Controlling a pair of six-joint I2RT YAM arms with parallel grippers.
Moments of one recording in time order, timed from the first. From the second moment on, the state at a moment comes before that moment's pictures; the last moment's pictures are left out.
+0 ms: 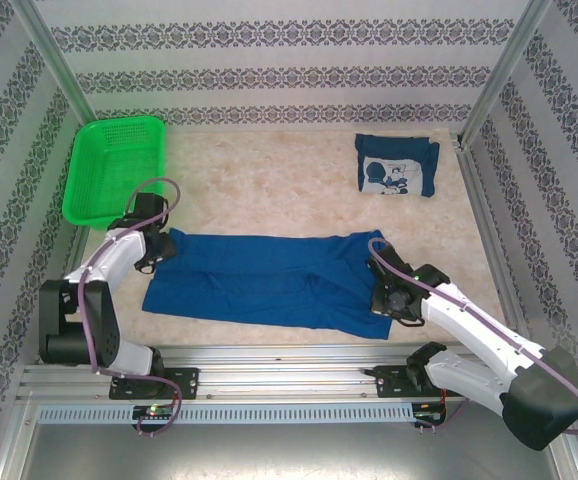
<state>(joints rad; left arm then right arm) 0.03 1.43 0.90 -0.70 -0.21 -0.45 0.53 1.01 0.61 -0.99 0.13 0.81</state>
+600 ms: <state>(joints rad) -0.19 1.26 0.90 -0.62 0.01 -0.46 0.47 1.26 0.79 -0.74 -0.06 0.70</state>
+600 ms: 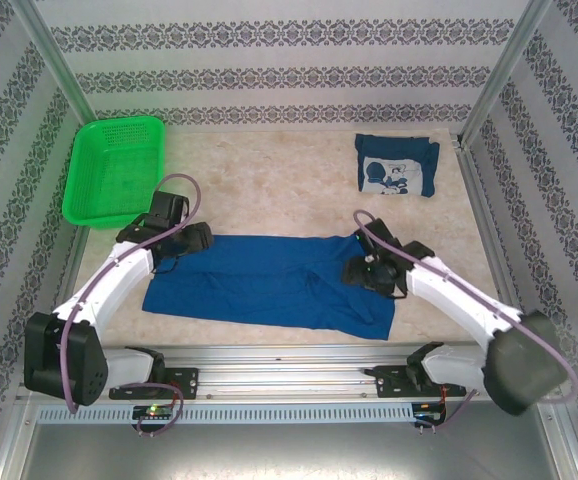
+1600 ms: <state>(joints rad) -0.27 1.02 1.09 -0.79 0.06 -0.29 0.35 1.72 1.04 -0.59 -0.31 0.47</state>
